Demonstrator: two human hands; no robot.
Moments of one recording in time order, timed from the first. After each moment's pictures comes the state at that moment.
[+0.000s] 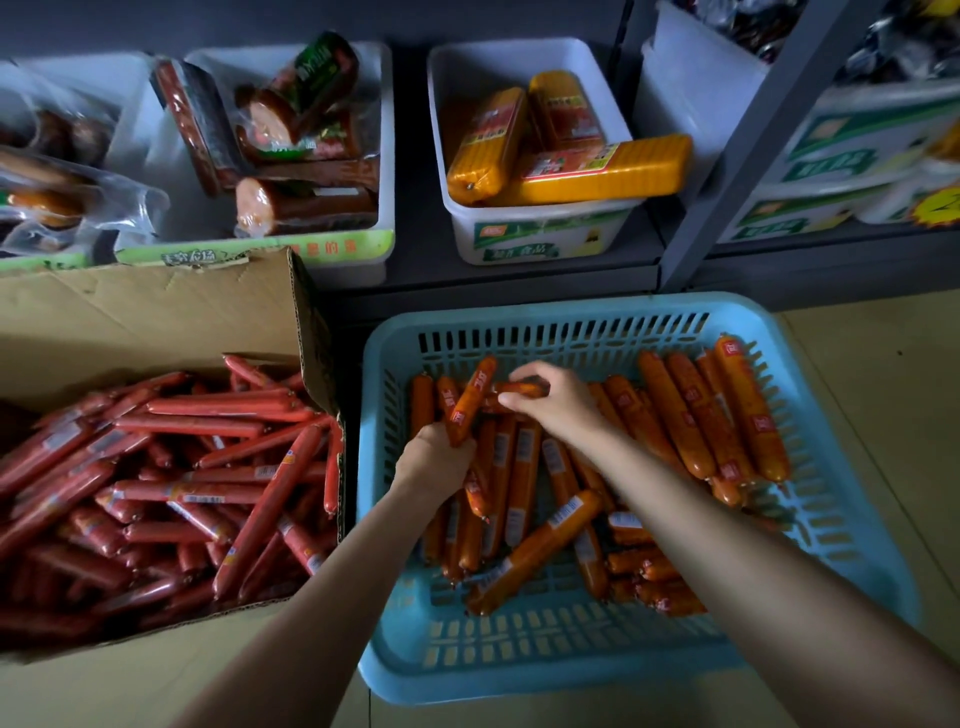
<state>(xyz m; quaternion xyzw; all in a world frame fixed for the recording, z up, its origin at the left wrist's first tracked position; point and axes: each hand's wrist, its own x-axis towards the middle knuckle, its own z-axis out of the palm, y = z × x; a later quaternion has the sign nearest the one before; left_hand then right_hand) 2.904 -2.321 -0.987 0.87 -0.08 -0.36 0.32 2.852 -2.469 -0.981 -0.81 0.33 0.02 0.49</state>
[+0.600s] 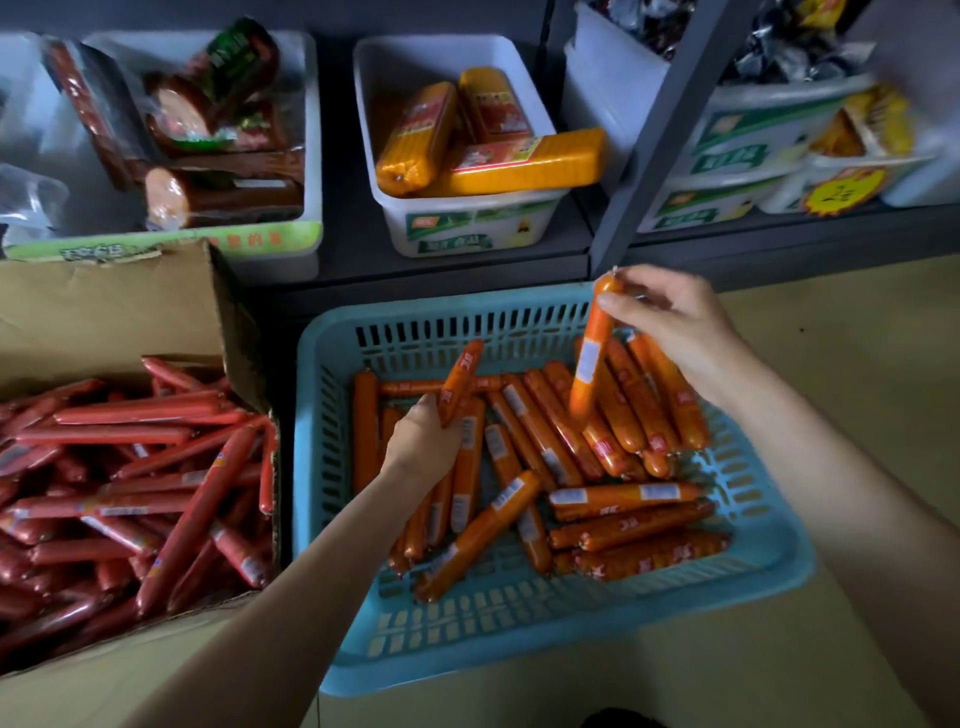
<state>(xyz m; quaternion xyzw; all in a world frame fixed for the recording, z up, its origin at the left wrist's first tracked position) 2.878 -2.356 -0.965 0.88 -0.18 -0.32 0.30 2.772 -2.553 -0.884 -0.77 0.28 -0.19 0.55</state>
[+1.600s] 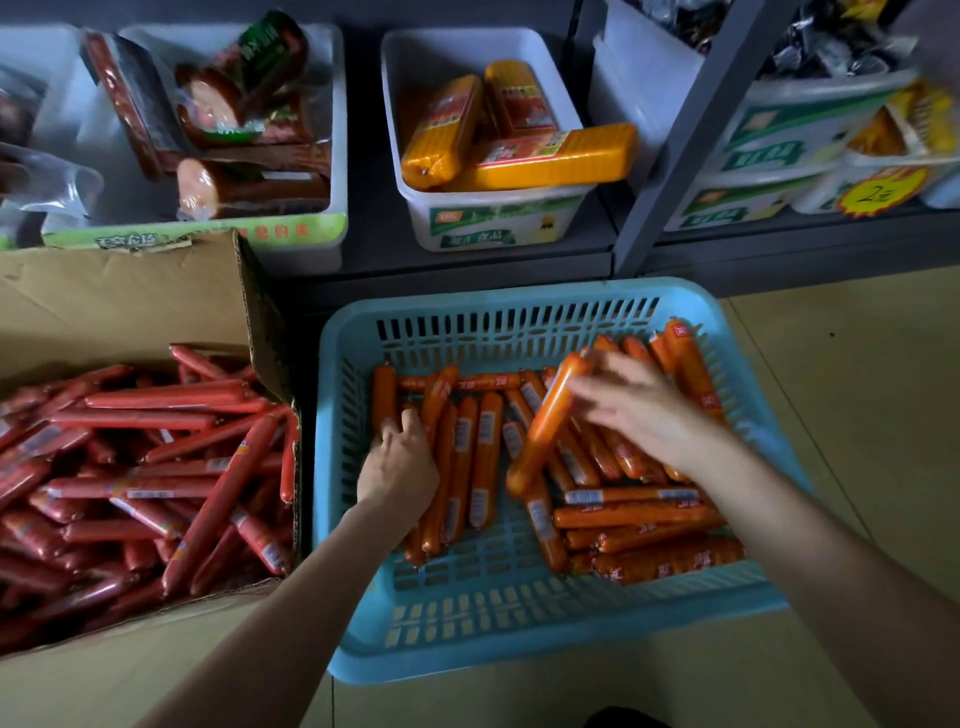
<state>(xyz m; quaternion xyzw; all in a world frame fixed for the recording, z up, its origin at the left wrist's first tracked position) 2.877 -2.319 -0.975 0.93 -0.20 -0.29 0.14 2.760 -2.516 -0.926 -0.60 0.32 0.01 0.73</state>
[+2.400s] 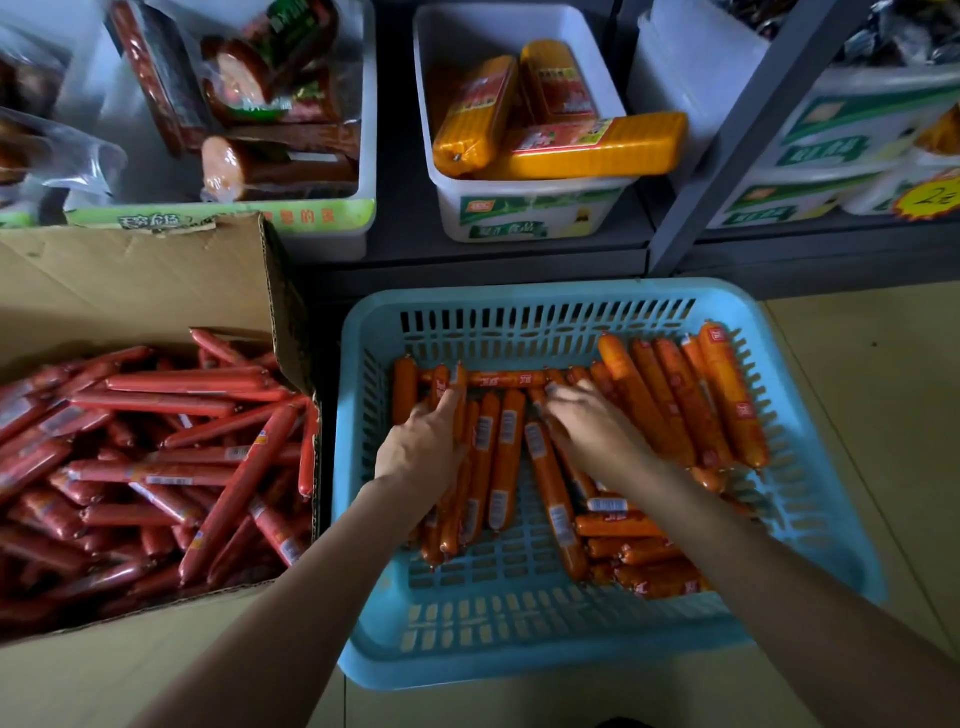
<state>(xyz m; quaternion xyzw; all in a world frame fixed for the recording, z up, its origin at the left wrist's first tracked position) 2.895 -2.320 -0.980 0.91 -0.31 -0.25 0.08 2.797 -2.490 -0.993 -0.97 0.16 0.13 0.16</state>
